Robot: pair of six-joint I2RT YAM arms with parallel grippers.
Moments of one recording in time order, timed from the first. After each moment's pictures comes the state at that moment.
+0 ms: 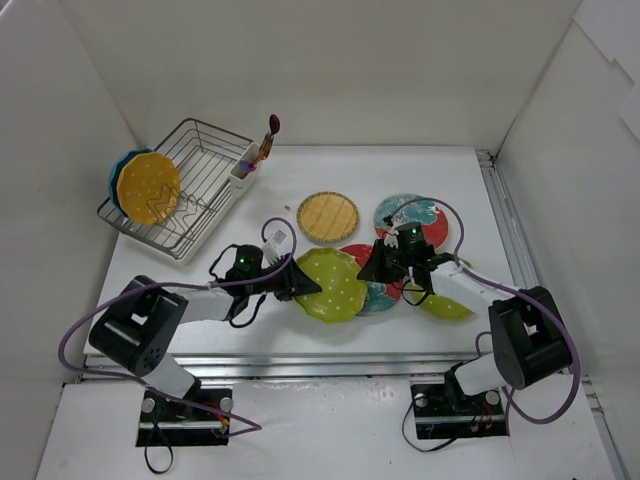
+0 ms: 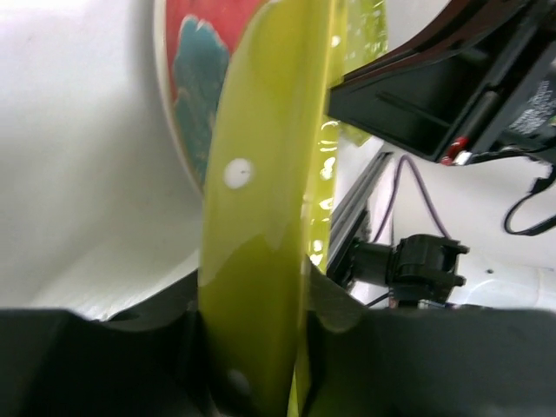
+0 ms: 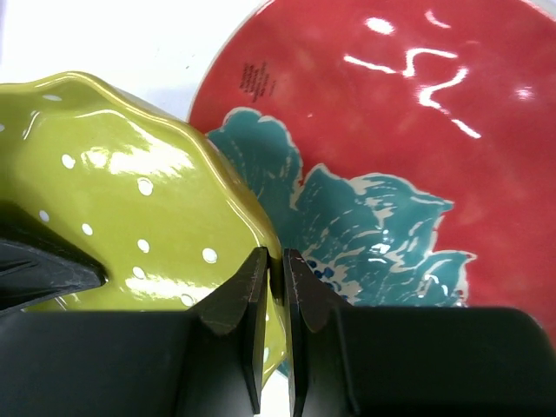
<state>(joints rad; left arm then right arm) -0.54 1.58 0.55 0.59 0.62 -1.01 0.37 1.43 0.68 -0.06 -0.37 0.53</state>
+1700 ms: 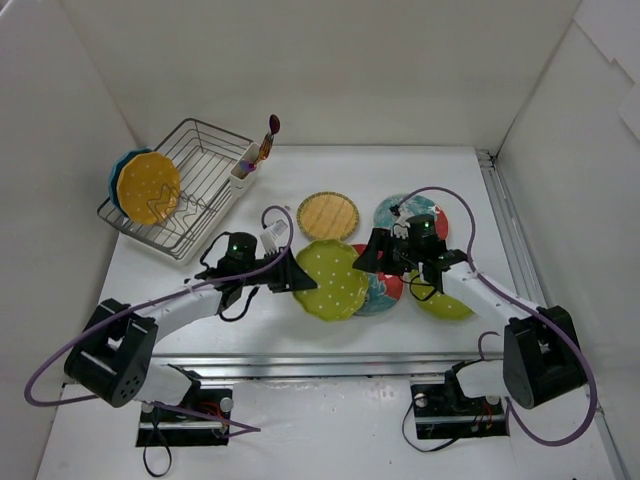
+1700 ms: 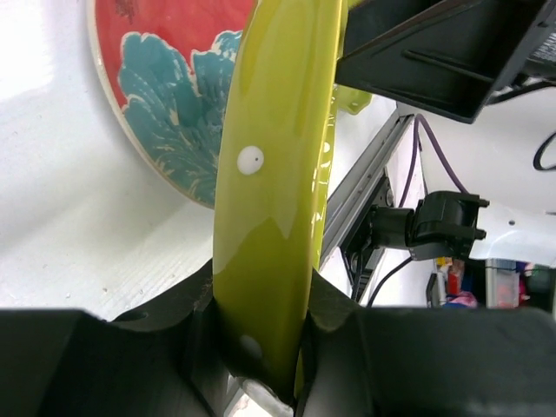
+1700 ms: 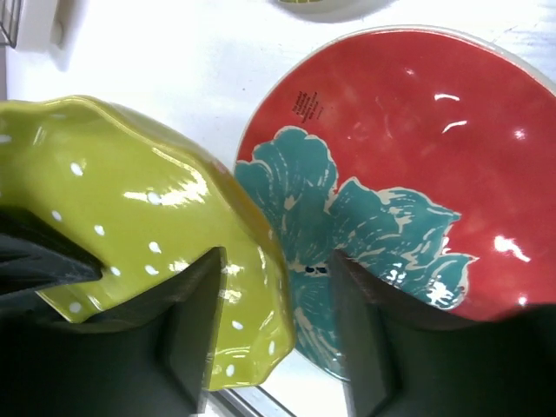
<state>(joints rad) -0.51 1.40 0.65 0.26 0.67 -0.77 0.33 1.33 0.72 -0.11 -0.43 0.48</state>
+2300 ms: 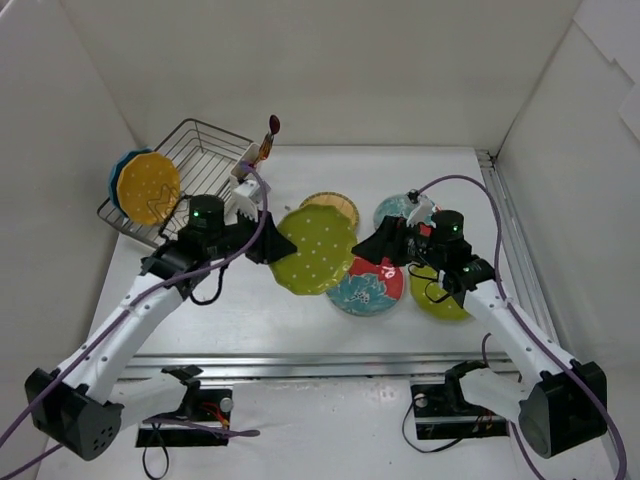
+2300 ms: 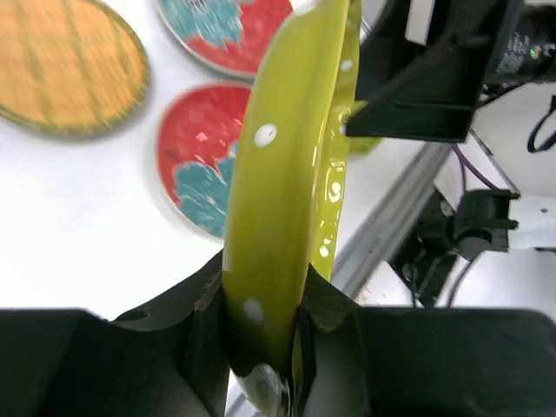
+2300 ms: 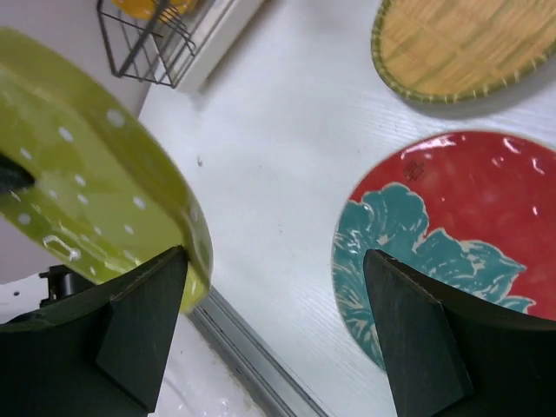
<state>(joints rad) -0.46 1.12 1.04 -0.34 0.54 -0.34 0.30 1.09 0.73 -0.10 -0.54 0.50</state>
